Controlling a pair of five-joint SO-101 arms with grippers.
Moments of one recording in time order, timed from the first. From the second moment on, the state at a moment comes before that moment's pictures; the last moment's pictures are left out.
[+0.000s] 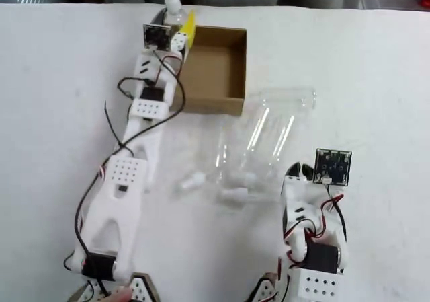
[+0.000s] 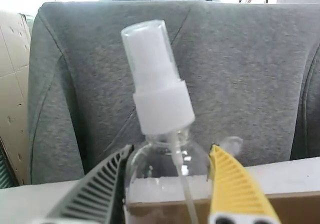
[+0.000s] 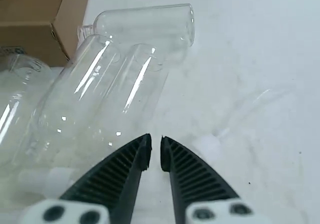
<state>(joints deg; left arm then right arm) 2.4 95.0 -83.3 -5.9 1.9 4.0 -102.6 96.4 50.0 3.3</state>
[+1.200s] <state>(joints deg) 0.3 95.3 -92.2 11.6 1.9 4.0 -102.6 96.4 50.0 3.3</state>
